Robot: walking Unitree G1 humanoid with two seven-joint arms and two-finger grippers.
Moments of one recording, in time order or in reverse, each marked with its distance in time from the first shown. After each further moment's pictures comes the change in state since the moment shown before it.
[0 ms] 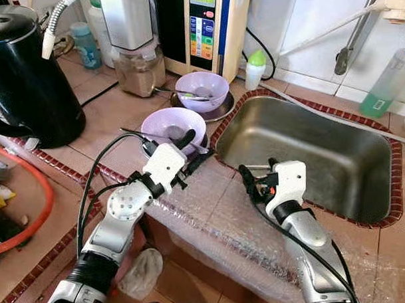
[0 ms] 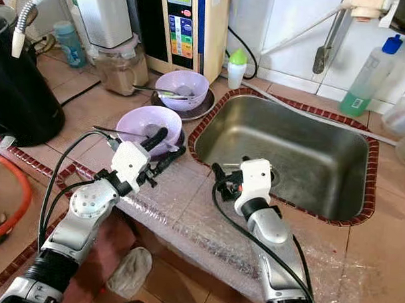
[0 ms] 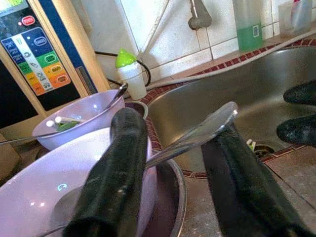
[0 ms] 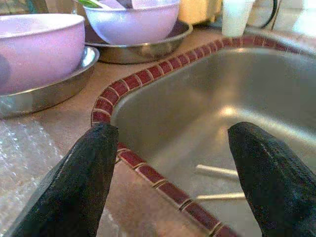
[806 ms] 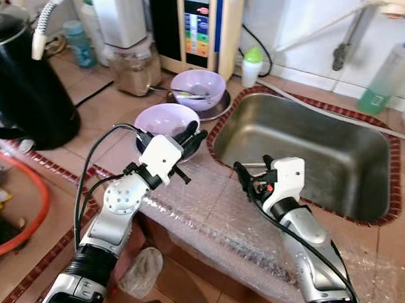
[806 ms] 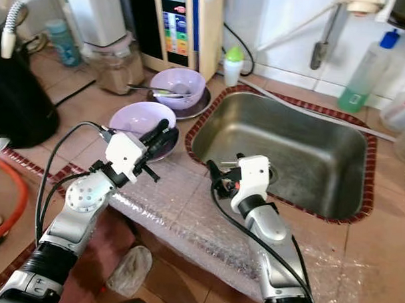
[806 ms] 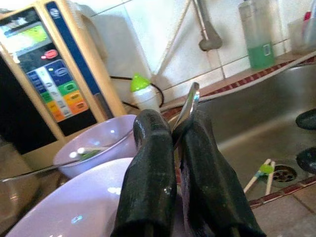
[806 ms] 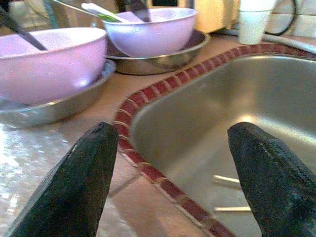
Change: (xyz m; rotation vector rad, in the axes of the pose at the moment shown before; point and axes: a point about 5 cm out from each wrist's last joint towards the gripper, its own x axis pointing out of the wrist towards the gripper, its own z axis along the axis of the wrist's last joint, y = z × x) left arm 0.002 0.013 0.014 0.054 -0.079 0.042; right arm 0.002 0.006 0.009 0.022 -0.036 0.067
